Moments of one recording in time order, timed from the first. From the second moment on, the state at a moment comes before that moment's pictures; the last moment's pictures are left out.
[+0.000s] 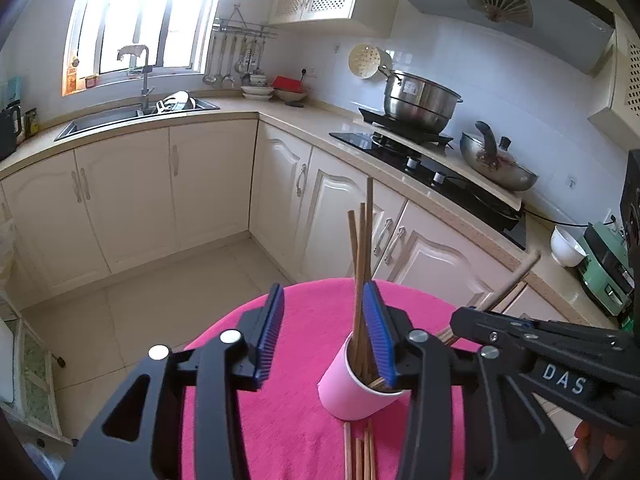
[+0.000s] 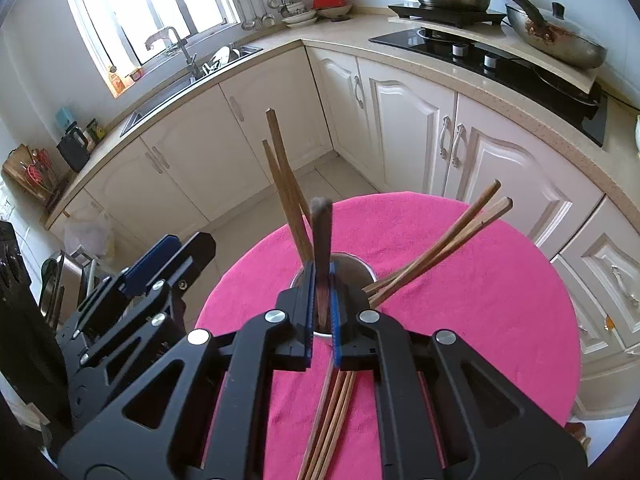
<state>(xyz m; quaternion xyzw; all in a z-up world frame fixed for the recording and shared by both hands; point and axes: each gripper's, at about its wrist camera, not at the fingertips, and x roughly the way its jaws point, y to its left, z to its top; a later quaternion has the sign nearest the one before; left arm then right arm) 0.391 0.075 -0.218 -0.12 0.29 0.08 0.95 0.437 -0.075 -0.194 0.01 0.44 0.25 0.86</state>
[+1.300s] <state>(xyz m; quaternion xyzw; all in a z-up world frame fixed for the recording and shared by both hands) 0.348 0.011 -0.382 -0.04 0.59 0.01 0.81 0.344 -0.173 -0.304 0.05 0.54 0.17 0.82</state>
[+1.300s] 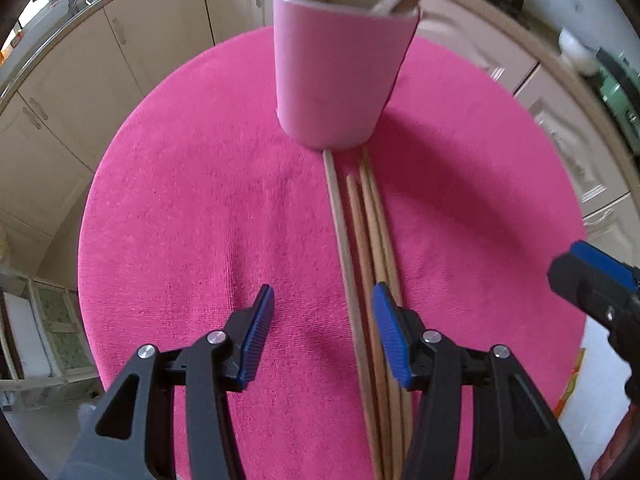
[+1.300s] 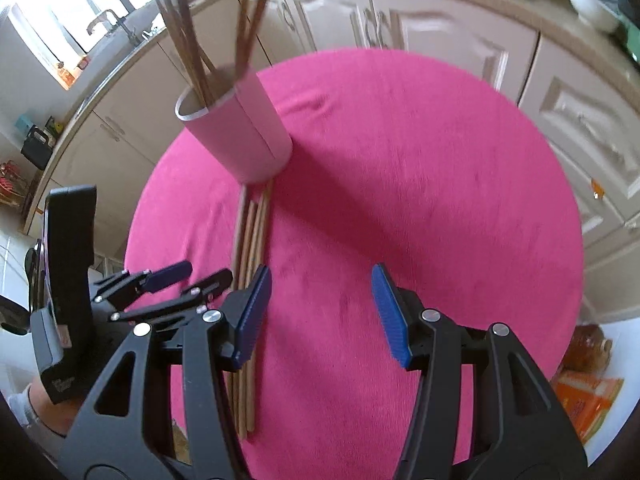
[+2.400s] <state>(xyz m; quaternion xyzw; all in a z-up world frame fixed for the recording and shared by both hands) 0.324 0.056 -0.399 -0.10 0.63 0.03 0.77 0.366 -0.100 -0.363 -0.01 0.63 0.22 0.75</state>
